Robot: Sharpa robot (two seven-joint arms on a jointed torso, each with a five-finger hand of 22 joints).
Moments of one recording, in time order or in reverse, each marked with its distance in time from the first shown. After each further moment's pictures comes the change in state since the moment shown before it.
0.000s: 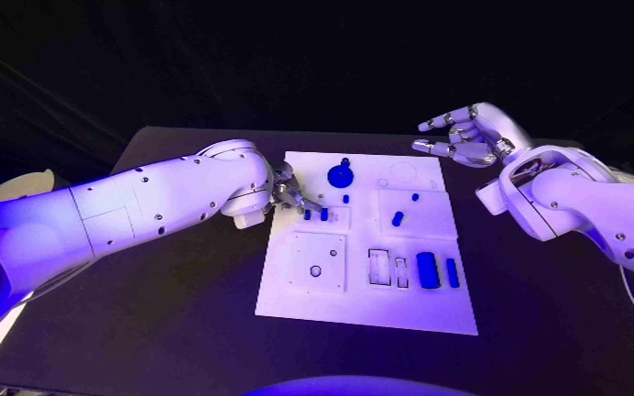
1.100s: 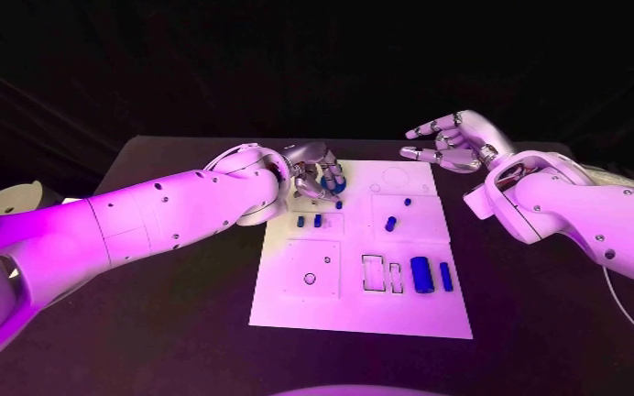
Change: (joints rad) left arm -0.004 0.090 -0.011 -0.069 -0.252 -0.256 0.550; left_hand 0.363 -0.127 0.233 -0.167 0.003 0.013 0.112 -0.410 -0.481 -0.273 0.112 -0.607 -0.685 -0.004 0.096 -0.189 -0.022 0.078 -0.027 0.084 -0.397 -0.363; right arm -0.007 0.014 0.000 -0.011 0.000 0.002 0.000; right_hand -0.005 0.005 0.000 0.000 0.000 0.000 0.000 0.000 0.001 0.000 0.000 0.003 0.000 0.000 0.000 0.000 0.000 0.000 0.000 0.000 0.000 0.000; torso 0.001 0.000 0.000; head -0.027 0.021
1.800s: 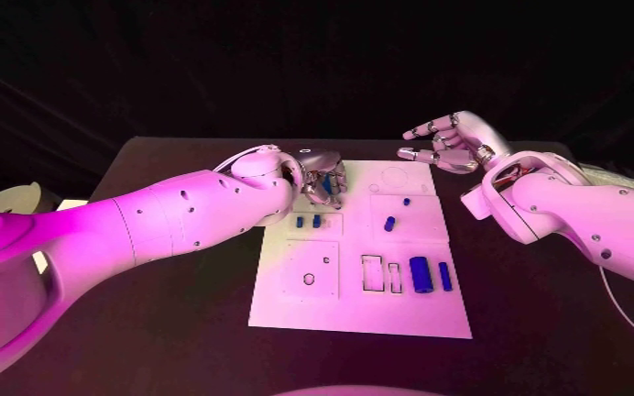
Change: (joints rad) left arm -0.009 0.073 -0.005 -0.076 -0.204 0.053 0.013; left_hand -0.014 0.014 0.005 -0.018 0.000 0.109 -0.022 -0.097 -0.058 0.088 -0.014 -0.128 -0.104 0.005 -0.020 0.027 -0.003 -0.024 0.027 -0.022 0.108 0.109; right arm -0.001 0.005 0.000 0.000 0.000 0.002 0.000; right_hand 0.000 0.000 0.000 0.000 0.000 0.000 0.000 0.000 0.000 0.000 0.000 0.000 0.000 0.000 0.000 0.000 0.000 0.000 0.000 0.000 0.000 0.001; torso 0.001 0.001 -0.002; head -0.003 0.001
